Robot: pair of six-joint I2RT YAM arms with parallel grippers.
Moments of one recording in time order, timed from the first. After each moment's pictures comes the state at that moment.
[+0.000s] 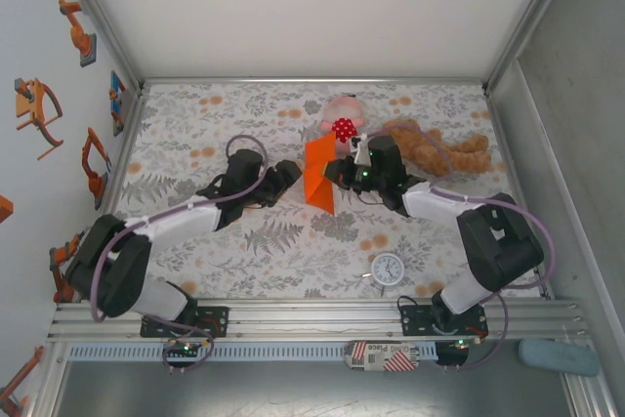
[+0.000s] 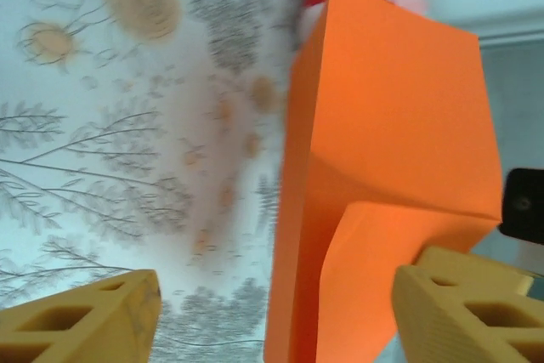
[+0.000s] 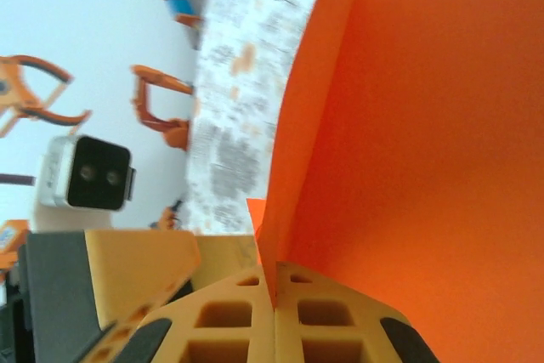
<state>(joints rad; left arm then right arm) -0.65 1.40 0.70 0.13 0.20 -1.17 0.52 1.56 0.81 0.30 -0.59 0.96</state>
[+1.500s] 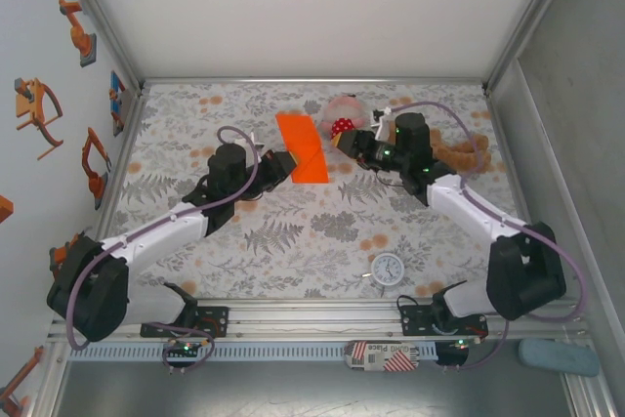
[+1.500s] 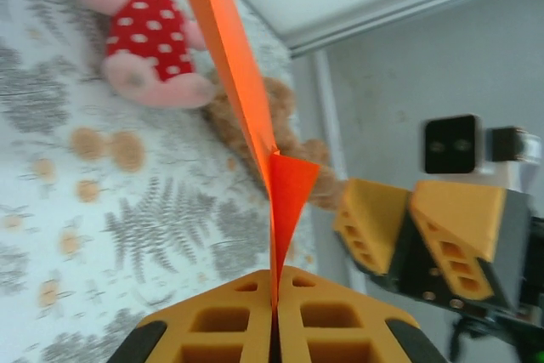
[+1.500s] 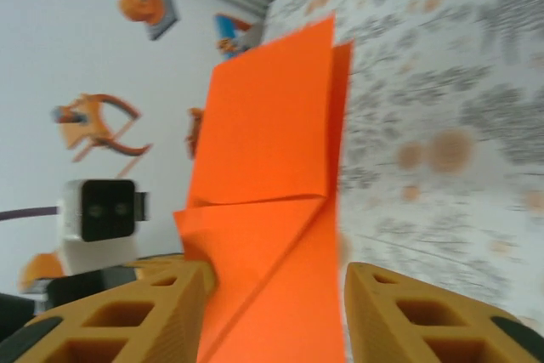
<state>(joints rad) -0.64 1.28 0.72 0.23 0.28 -1.05 0.40 1.37 0.93 0.04 -0.60 0.87</state>
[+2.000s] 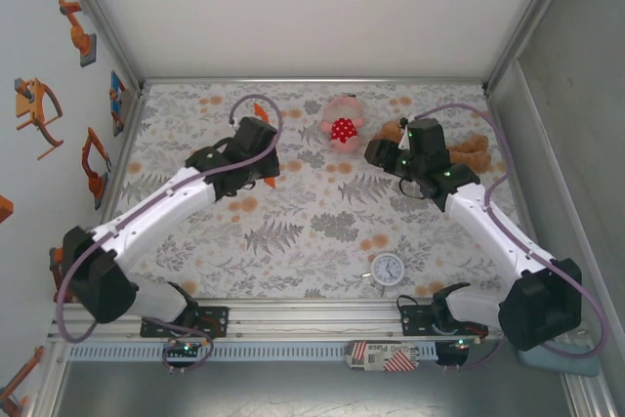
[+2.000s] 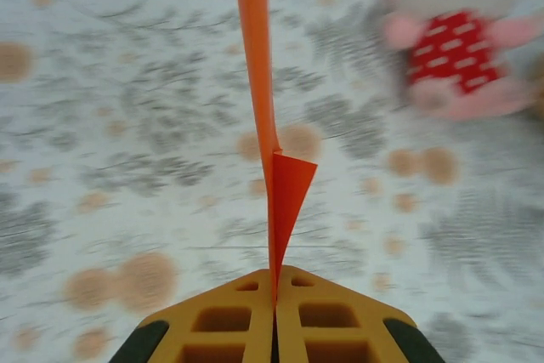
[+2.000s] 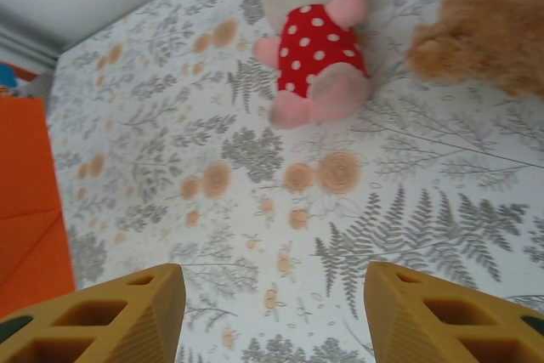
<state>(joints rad) -0.75 1.43 1.25 -0.76 -0.39 -0.65 0.38 1.22 0.96 -0.39 -0.16 0.63</state>
